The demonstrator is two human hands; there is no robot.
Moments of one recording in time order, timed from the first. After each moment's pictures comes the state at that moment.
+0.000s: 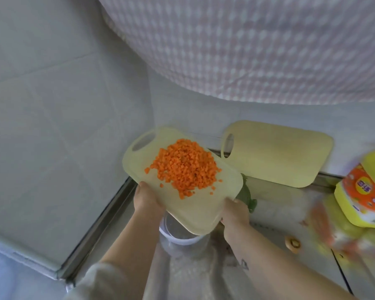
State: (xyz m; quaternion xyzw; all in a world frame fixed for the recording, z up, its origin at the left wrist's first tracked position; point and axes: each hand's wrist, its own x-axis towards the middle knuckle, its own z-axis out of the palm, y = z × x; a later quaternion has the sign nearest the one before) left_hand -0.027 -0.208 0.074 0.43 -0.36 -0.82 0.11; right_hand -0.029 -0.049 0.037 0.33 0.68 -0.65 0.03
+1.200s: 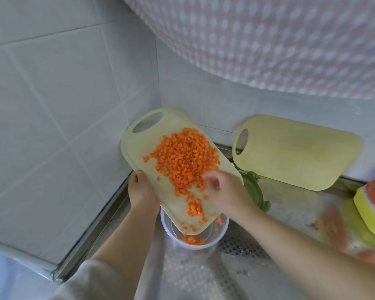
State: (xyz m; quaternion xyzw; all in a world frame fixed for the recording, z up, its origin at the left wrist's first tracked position) left_hand -0.055 -0.244 0.034 0.37 -0.49 -0.77 0.18; right_hand -0.062 -0.064 0.066 -0.14 0.91 -0.38 0.04
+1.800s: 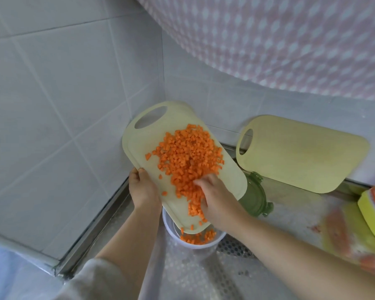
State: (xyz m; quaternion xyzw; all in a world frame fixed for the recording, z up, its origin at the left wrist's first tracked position) left_hand -0.058 -0.247 0.023 0.37 -0.50 -0.76 0.22; right_hand -0.051 -0.079 0.050 -0.28 0.93 -0.23 0.07
